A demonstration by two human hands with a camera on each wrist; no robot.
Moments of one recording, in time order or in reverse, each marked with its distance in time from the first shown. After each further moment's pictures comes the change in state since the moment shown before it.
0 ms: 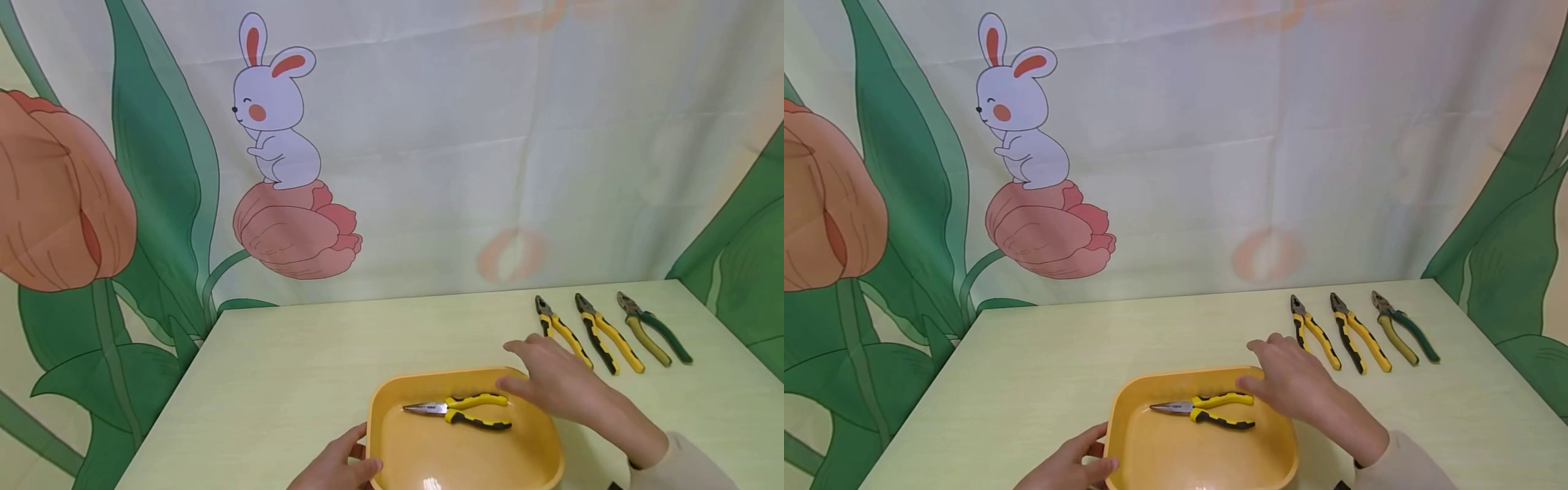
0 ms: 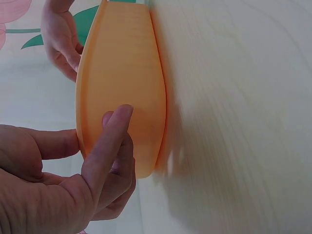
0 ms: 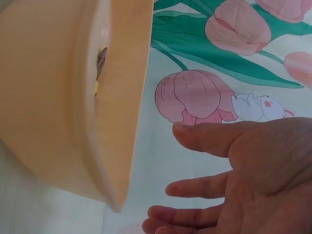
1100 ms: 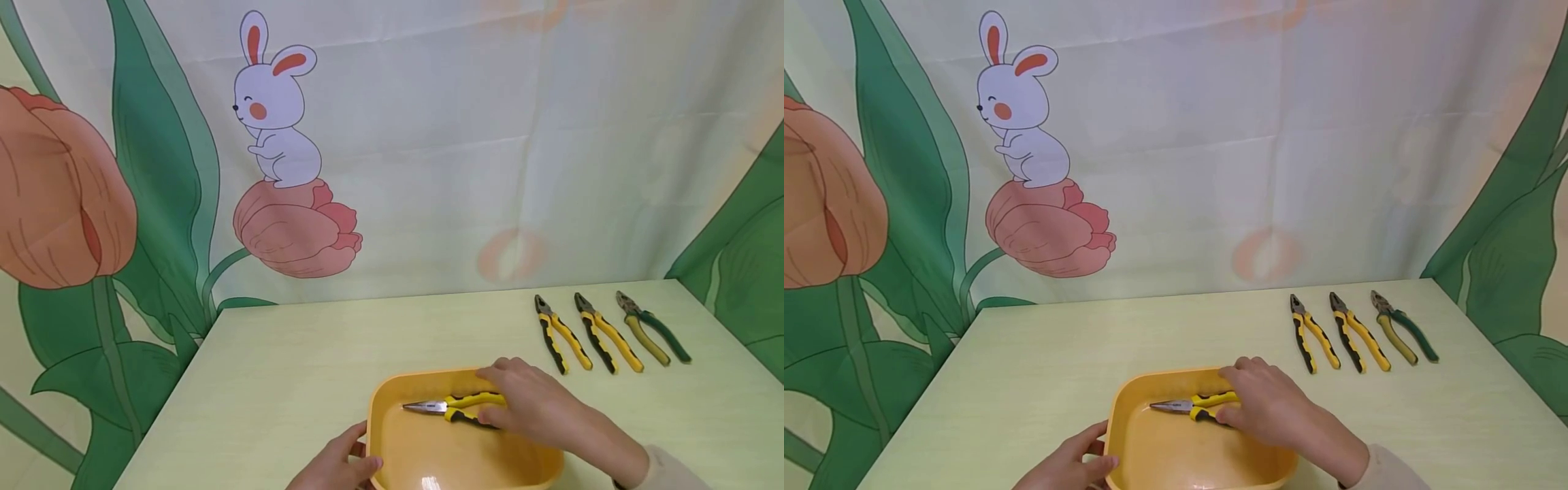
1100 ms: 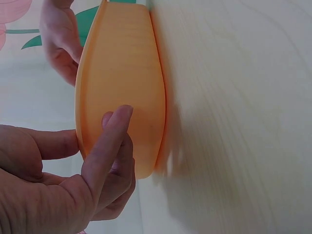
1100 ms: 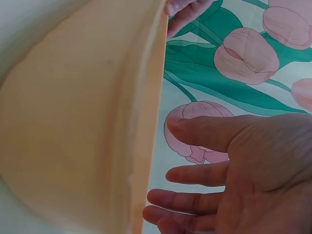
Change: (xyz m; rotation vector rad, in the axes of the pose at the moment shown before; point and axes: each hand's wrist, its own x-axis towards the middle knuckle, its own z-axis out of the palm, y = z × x) left_hand 0.002 0.001 0.003 0.053 0.039 -0.018; right_hand -0.005 -0.029 0.021 0.048 -0.104 -0.045
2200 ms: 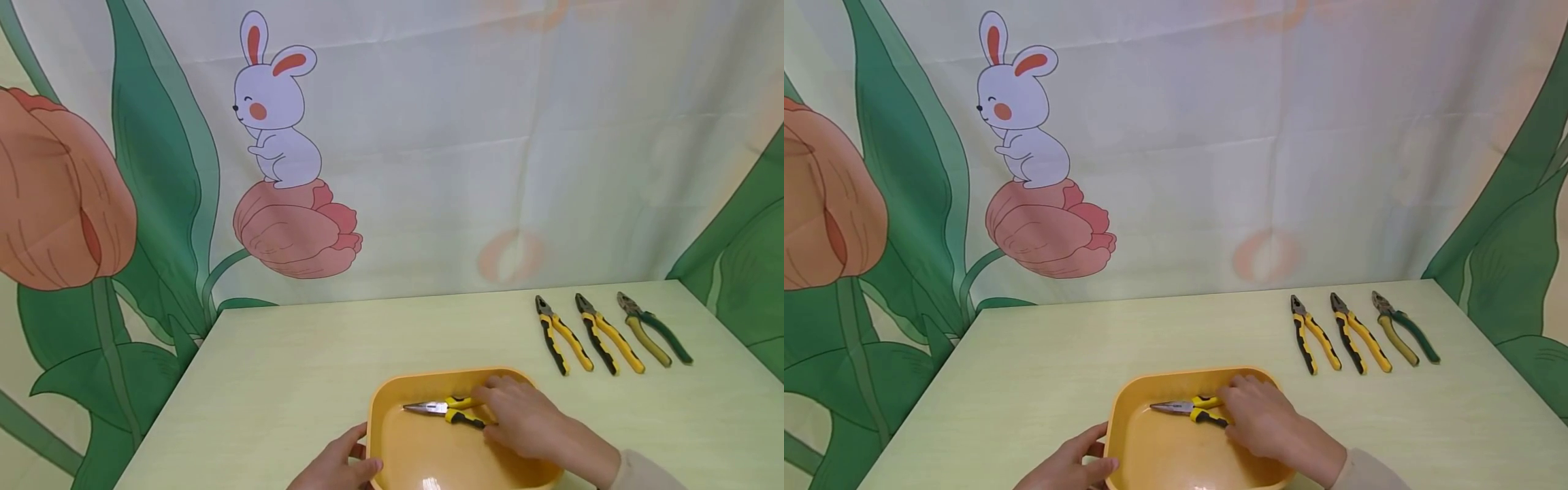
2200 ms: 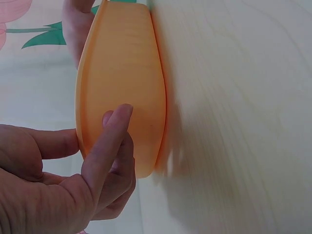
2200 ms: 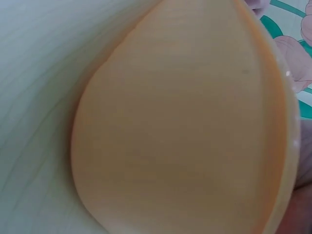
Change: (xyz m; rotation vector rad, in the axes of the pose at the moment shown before) left_hand -0.001 -0.002 -0.003 -0.036 -0.031 0.027; right_hand 0.017 0.014 0.039 -0.143 -0.036 -0.049
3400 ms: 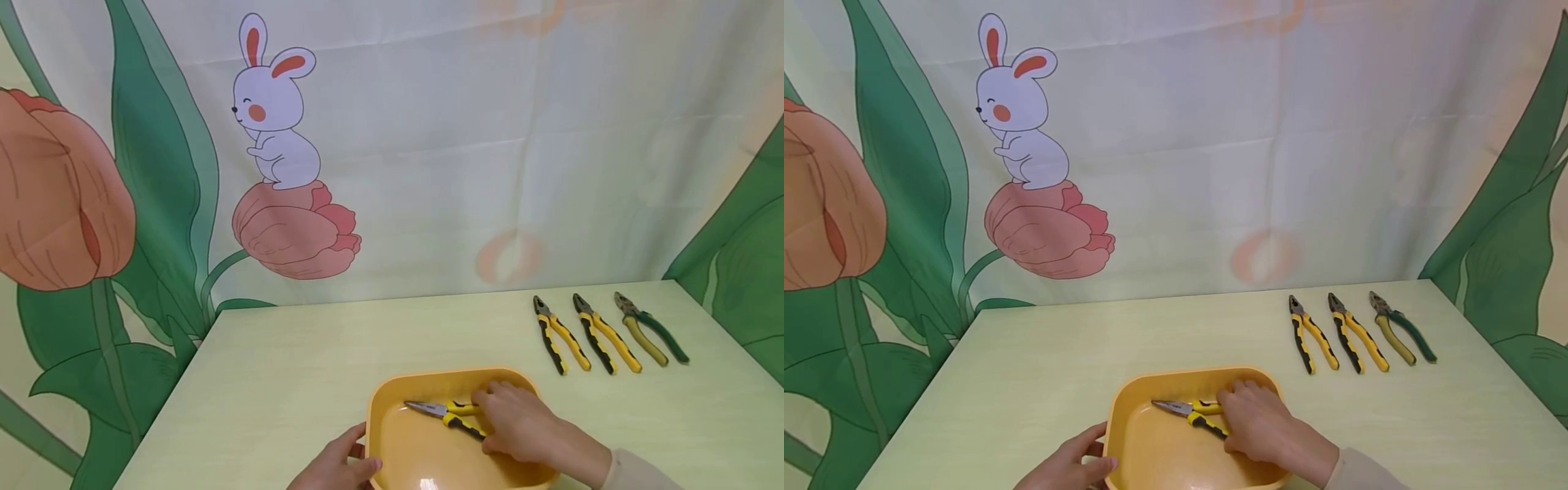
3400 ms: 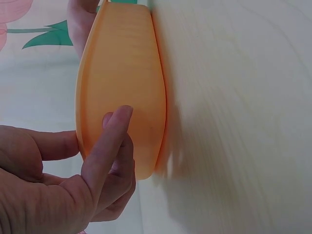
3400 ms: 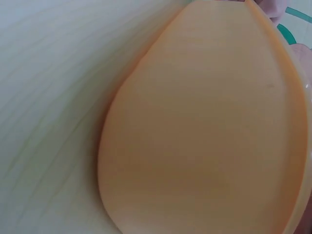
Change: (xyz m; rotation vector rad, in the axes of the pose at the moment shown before) left_hand 0.000 -0.001 0.001 0.001 0.006 0.012; right_hand 0.004 0.000 0.009 -0.027 -0.086 0.062
